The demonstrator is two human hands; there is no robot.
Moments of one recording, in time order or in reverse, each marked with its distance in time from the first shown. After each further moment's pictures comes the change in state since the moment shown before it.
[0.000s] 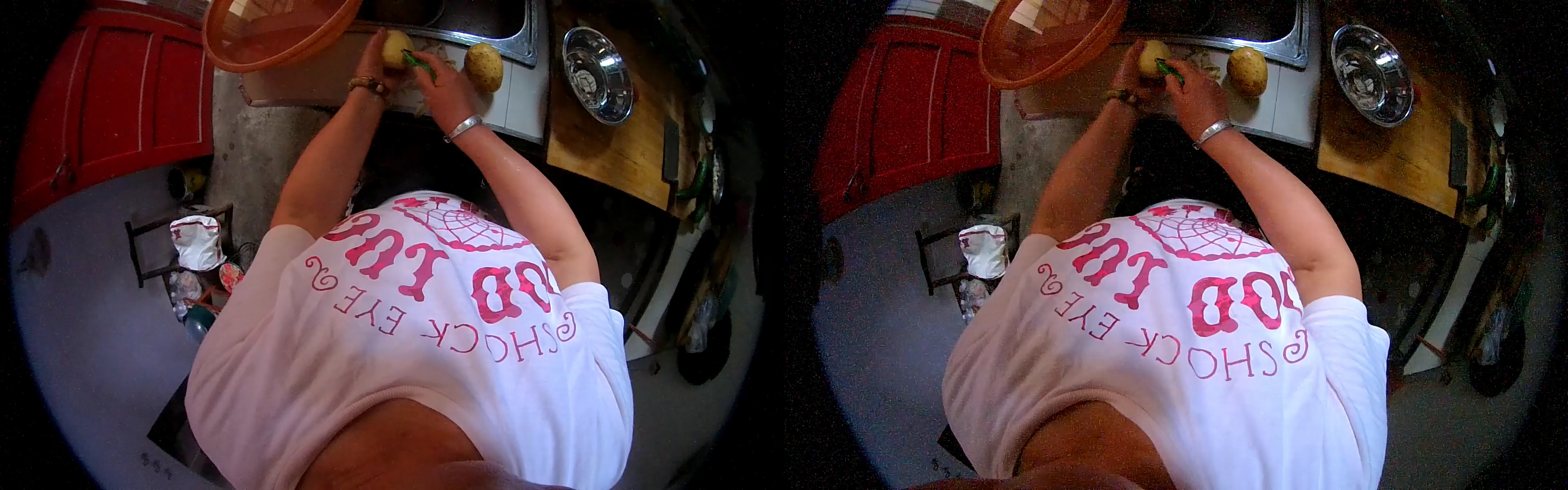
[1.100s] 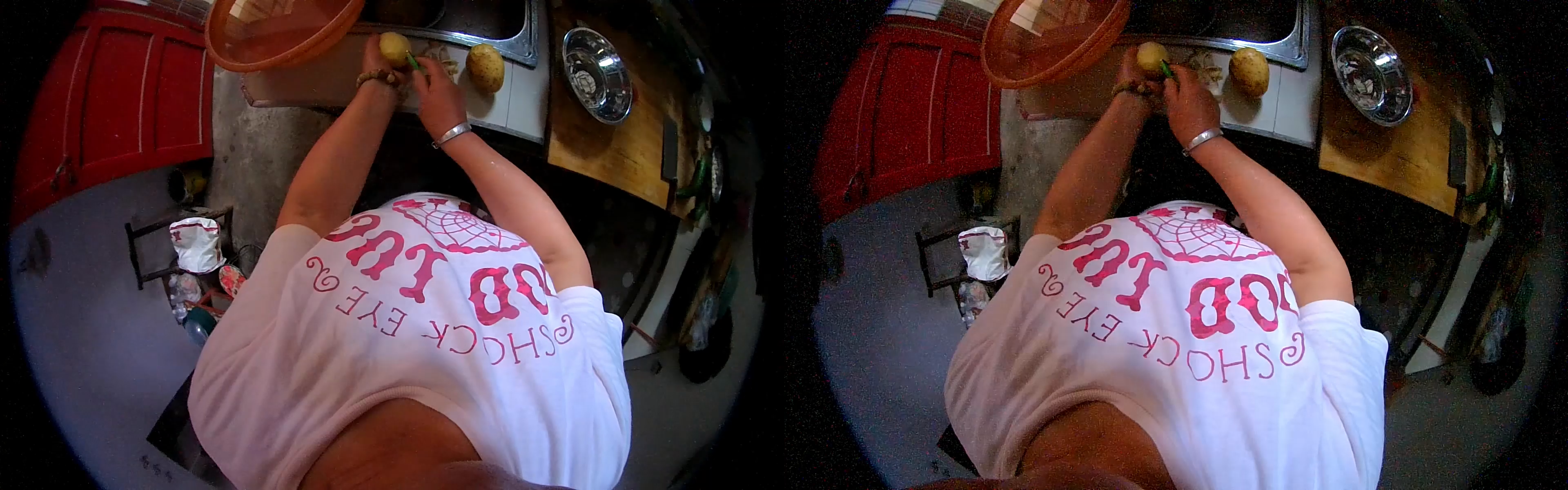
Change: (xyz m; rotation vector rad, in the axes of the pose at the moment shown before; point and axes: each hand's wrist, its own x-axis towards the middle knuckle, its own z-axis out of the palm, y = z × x) left_hand 0.000 -0.001 0.009 -0.106 0.111 -0.003; right_hand -0.012 -0.005 0.025 -0.028 0.129 -0.031
